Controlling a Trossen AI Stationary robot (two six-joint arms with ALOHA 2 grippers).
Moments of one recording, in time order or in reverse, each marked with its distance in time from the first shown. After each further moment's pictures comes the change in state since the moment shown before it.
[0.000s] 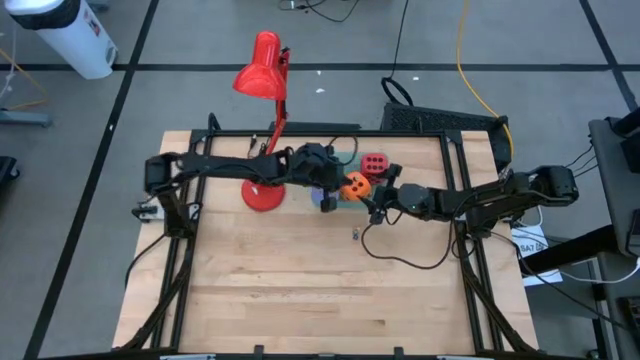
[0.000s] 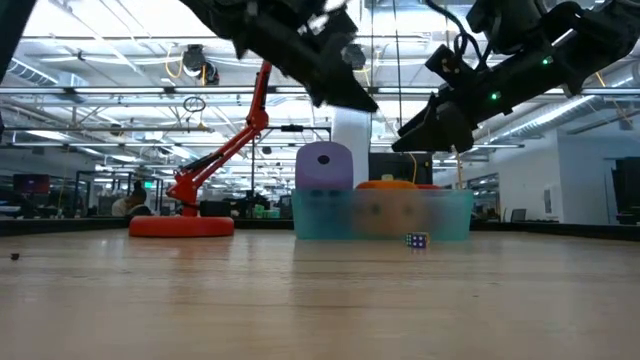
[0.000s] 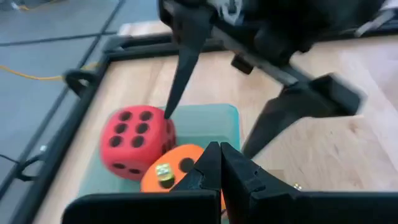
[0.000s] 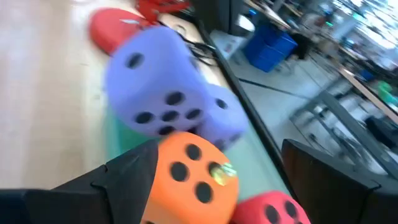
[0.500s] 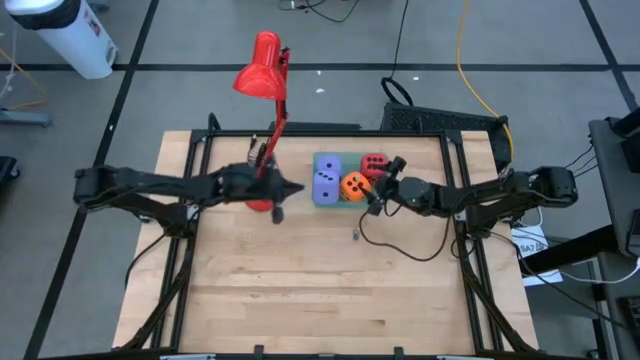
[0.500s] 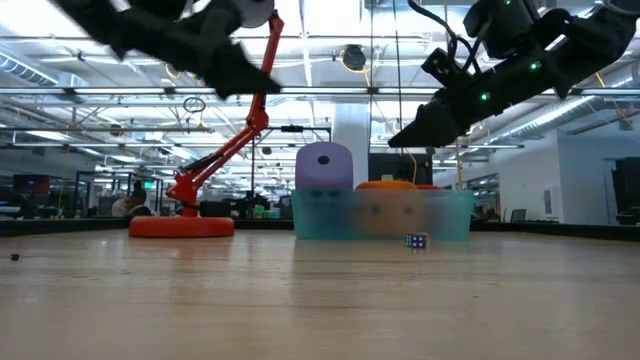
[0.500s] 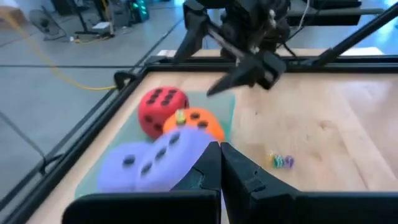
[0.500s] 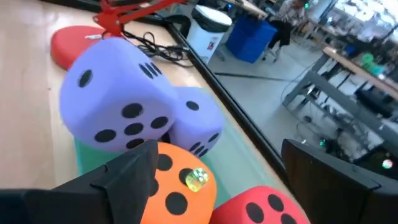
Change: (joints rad) left arm -0.057 -0.583 -0.685 0.329 -0.135 -0.136; right arm -0.065 0.005 0.000 0.043 0.023 0.107
